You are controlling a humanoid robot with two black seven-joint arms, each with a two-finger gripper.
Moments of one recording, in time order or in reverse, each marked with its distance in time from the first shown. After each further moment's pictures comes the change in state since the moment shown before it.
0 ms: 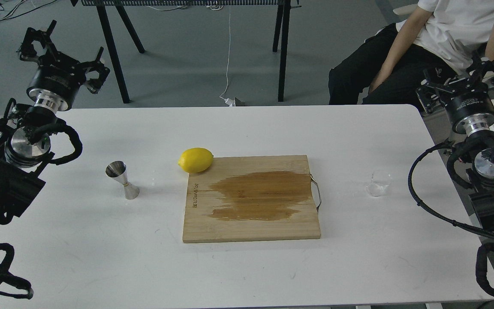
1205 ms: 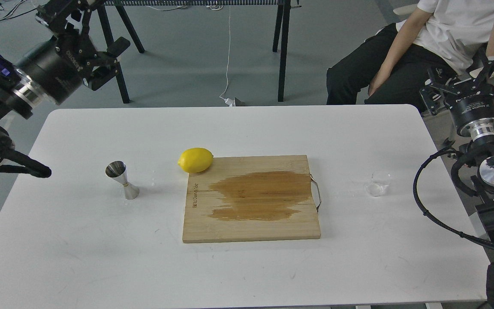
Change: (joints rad) left arm 0.208 0.480 0.034 -0.962 0.970 0.318 -0.040; right arm -0.110 -0.036 0.002 0.169 -0.002 -0.010 0.008
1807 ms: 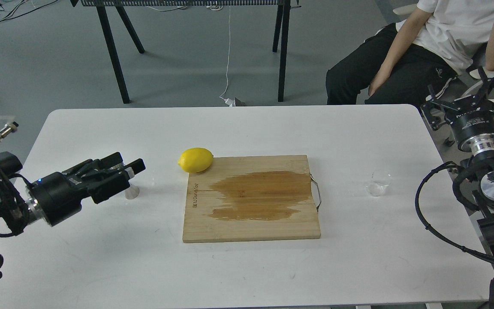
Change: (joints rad) left arm 0.471 0.071 0.038 0.016 1.168 0.343 -0.121; right arm -0.063 -0.002 0.015 0.022 0.000 -0.002 0.002
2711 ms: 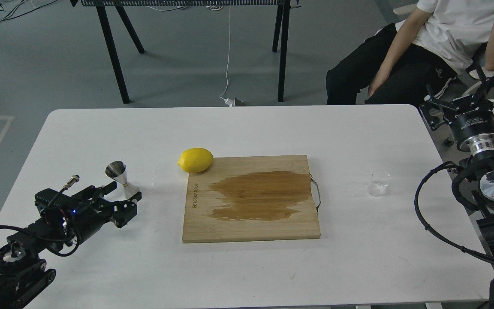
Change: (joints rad) left arm -0.201 -0.450 0.113 0.741 0.203 0.195 0.010; right arm -0.003 0.000 -0.007 0.014 -0.005 -0.004 0.000
